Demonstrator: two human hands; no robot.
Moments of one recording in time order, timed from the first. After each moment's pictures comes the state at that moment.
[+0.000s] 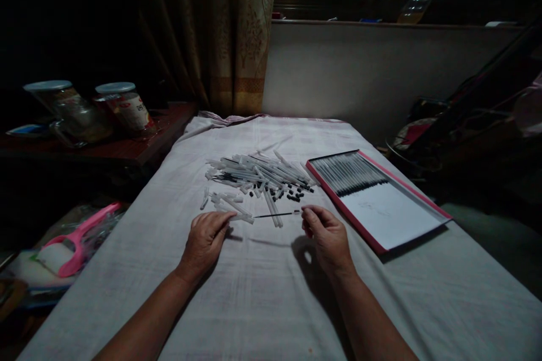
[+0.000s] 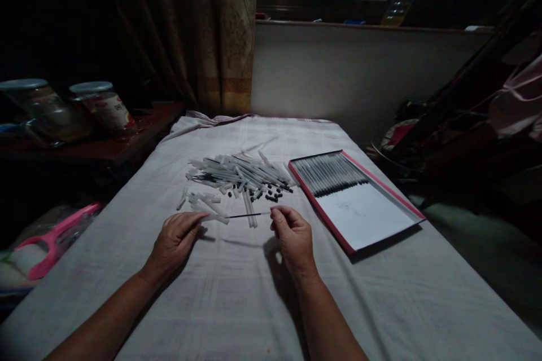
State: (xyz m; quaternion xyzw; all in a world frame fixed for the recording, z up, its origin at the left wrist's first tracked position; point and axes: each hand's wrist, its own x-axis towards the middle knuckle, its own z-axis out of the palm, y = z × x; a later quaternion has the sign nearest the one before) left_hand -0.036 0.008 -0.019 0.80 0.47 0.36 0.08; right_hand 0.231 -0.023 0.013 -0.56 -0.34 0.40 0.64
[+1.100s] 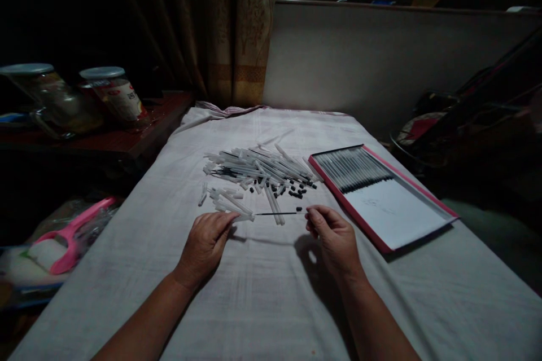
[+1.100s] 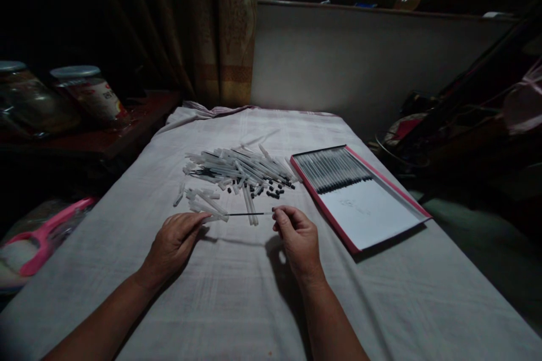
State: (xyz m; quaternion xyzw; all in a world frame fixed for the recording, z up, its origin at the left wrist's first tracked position) left_hand -0.032 0.003 -0.018 0.84 0.42 0.34 0.05; right_hand 0.234 -0.026 0.013 -0.57 -0.35 0.39 0.63
